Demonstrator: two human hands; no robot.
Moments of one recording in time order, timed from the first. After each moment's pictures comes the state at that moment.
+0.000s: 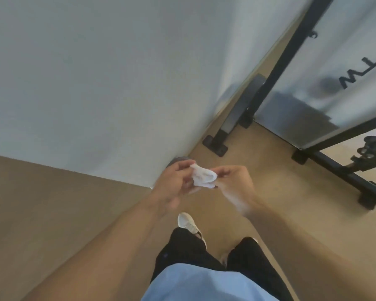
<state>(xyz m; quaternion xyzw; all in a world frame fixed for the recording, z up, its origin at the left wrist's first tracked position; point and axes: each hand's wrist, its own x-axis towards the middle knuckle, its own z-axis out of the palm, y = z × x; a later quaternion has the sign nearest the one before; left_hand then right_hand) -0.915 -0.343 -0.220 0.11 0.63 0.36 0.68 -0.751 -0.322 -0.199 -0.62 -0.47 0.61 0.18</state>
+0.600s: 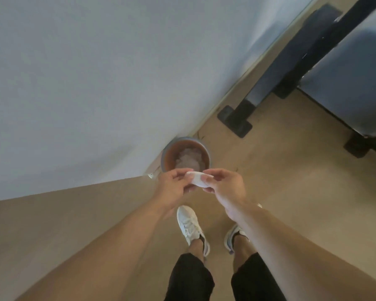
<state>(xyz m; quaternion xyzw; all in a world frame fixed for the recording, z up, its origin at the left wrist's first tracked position) -0.927 -0.297 -0.528 0.06 0.73 0.32 0.60 -0.785 -0.258 -0.535 -0.67 -0.27 0.68 0.12</state>
